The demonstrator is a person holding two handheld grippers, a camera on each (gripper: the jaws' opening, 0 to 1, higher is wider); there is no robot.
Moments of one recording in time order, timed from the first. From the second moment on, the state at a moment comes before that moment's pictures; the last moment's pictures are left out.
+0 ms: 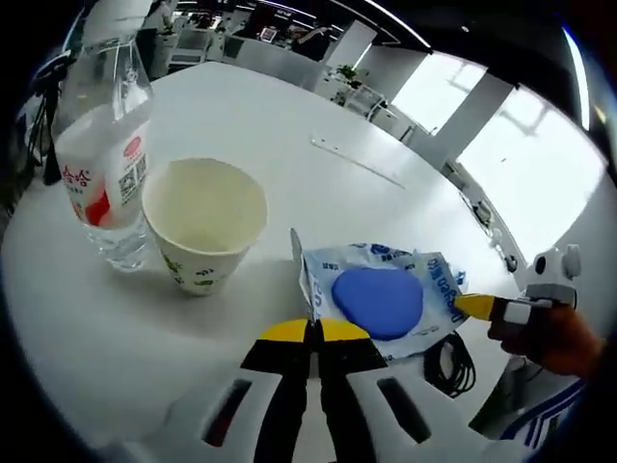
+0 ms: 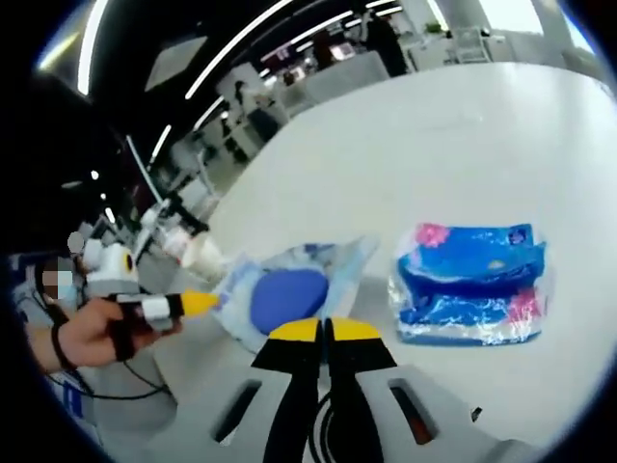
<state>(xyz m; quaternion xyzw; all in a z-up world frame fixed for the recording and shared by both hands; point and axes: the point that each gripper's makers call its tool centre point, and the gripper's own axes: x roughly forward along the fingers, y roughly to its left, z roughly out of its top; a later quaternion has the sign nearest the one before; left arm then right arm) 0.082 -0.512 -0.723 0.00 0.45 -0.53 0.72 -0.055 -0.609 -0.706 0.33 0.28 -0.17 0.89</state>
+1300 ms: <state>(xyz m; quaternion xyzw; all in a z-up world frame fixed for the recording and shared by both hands) 0.109 -0.502 -0.753 -0.01 0.47 -0.50 0.73 -0.048 -0.620 -0.736 0.29 0.32 -0.15 0.89</state>
